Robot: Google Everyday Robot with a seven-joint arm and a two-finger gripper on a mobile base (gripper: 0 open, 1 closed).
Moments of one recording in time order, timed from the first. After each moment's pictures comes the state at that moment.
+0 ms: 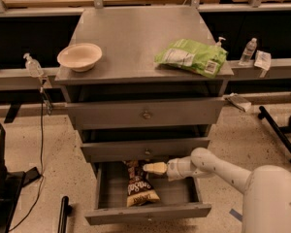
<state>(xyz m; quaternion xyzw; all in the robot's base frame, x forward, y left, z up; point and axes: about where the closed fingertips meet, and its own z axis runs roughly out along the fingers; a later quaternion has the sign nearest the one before) 0.619 -0.065 0.310 -0.01 0.91 0.41 0.10</state>
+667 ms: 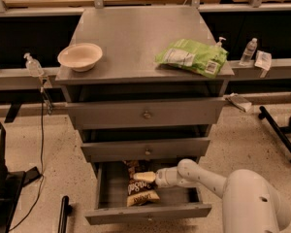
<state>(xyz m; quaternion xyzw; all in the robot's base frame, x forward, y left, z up) 0.620 -0.022 0.224 -0.01 0.91 0.41 0.11</state>
